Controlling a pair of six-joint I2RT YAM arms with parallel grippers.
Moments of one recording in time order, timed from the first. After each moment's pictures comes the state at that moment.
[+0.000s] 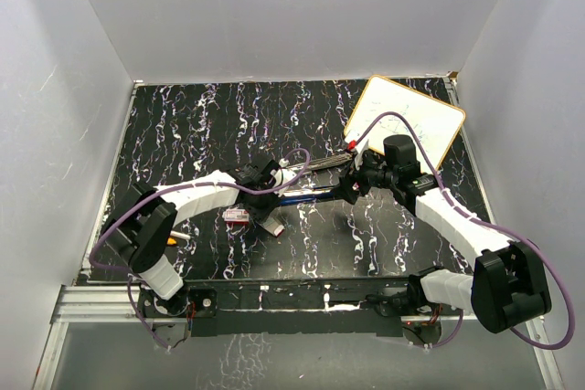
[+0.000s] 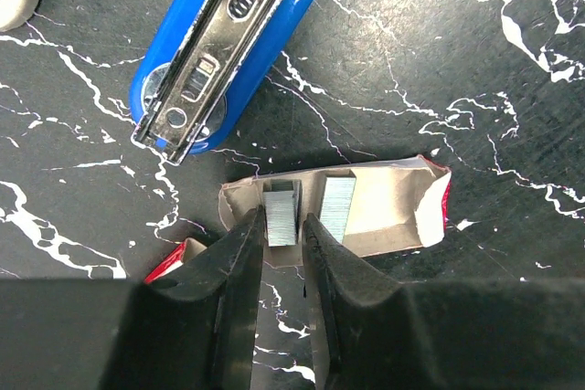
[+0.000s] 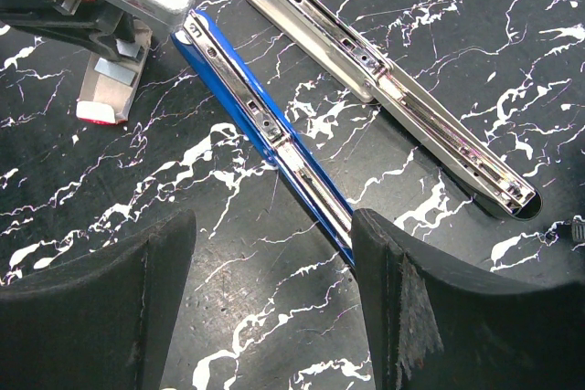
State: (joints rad) left arm -0.72 1.63 0.95 -0.54 0.07 0.12; right arm 0.31 1.19 0.70 -0.11 -0.66 -0.35
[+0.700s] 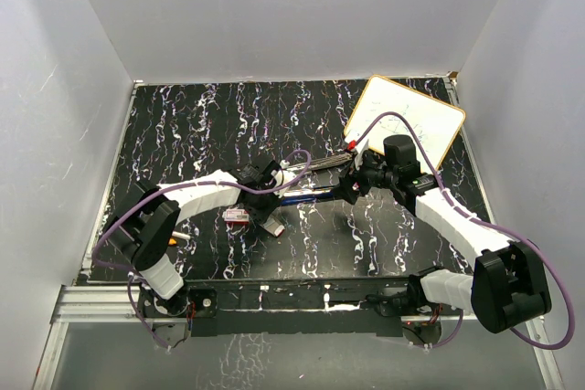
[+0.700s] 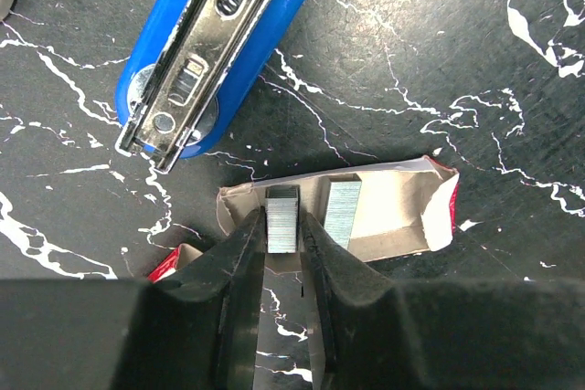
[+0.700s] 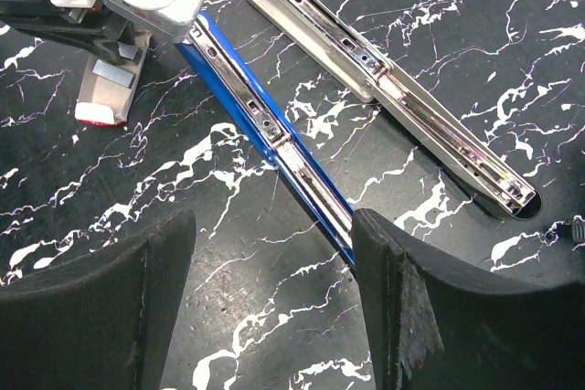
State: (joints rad) left arm -0.72 1.65 0.96 -0.54 0.09 0.13; right arm 0.31 1.19 0.70 -0.11 -0.66 -0.35
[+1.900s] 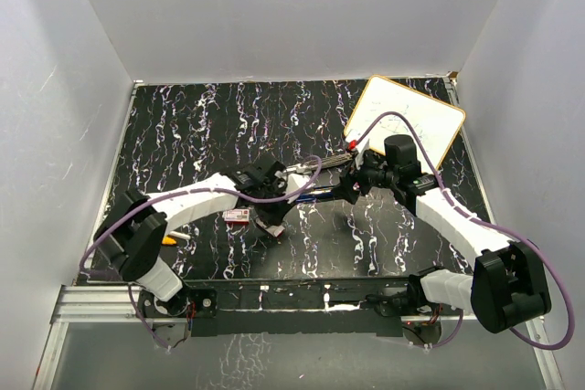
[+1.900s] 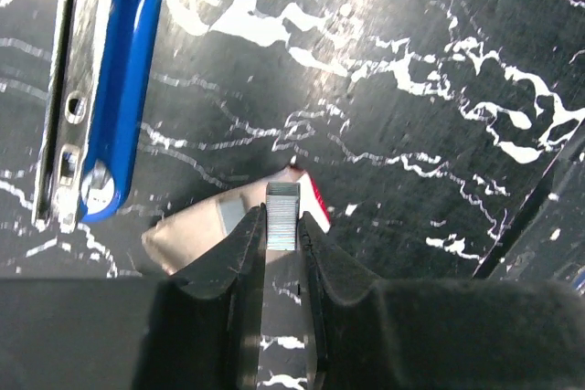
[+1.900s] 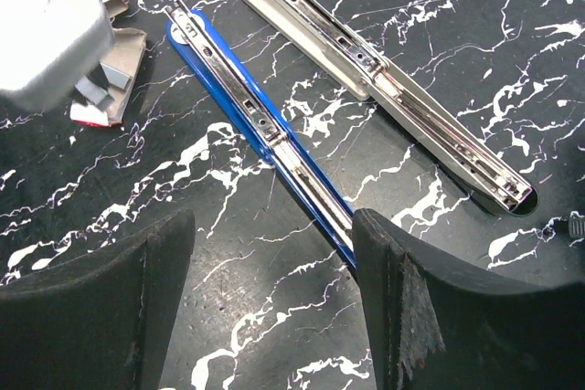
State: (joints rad) left arm -0.78 1.55 0.96 -0.54 0.28 0.27; right arm 0.30 1.19 0.70 -0.11 -0.66 -0.35
